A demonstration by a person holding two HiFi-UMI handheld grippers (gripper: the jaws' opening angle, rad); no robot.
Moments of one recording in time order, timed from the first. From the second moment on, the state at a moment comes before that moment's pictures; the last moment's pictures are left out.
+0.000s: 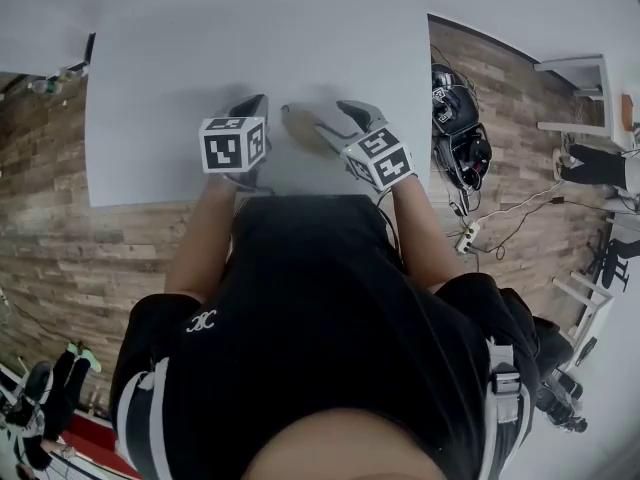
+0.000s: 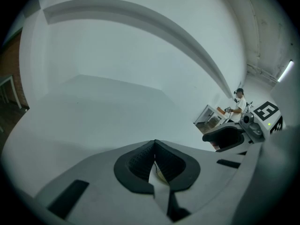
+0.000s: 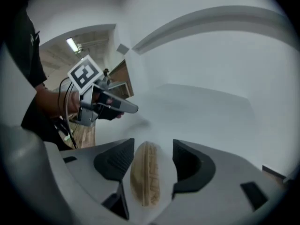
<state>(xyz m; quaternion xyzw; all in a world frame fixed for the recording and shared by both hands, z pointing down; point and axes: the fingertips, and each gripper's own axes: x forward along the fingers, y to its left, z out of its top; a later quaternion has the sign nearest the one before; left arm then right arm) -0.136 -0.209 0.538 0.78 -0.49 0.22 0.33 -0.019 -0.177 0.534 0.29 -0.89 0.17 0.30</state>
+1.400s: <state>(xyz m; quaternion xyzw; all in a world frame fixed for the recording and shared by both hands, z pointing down) -0.056 -0.199 0.463 0.90 -0.31 0.02 0.32 -0.010 -0.204 0.456 0.18 -0.95 0.25 0.10</state>
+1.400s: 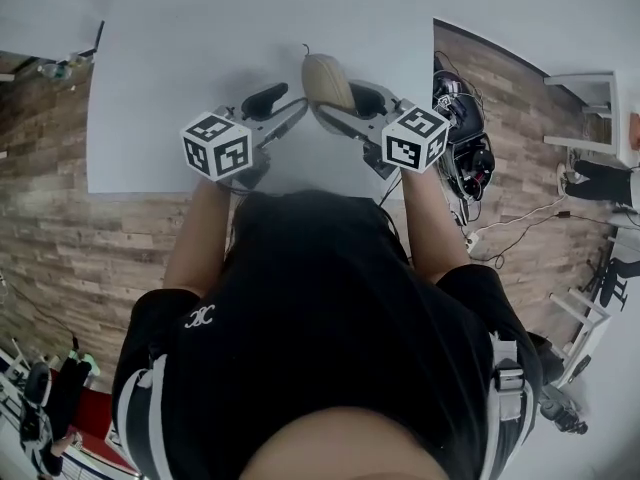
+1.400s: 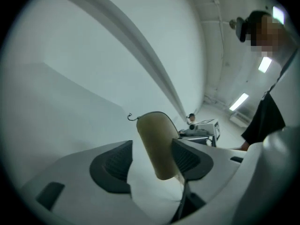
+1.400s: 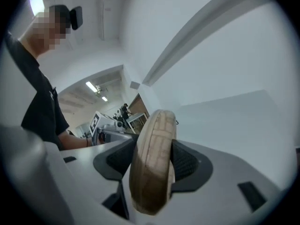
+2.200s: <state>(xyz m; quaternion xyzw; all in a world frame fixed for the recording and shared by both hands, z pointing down) 0.012 -0.189 0.392 0.94 -0.07 -0.10 0.32 -0.016 -0.152 0.416 -0.07 -0.93 0.35 0.01</state>
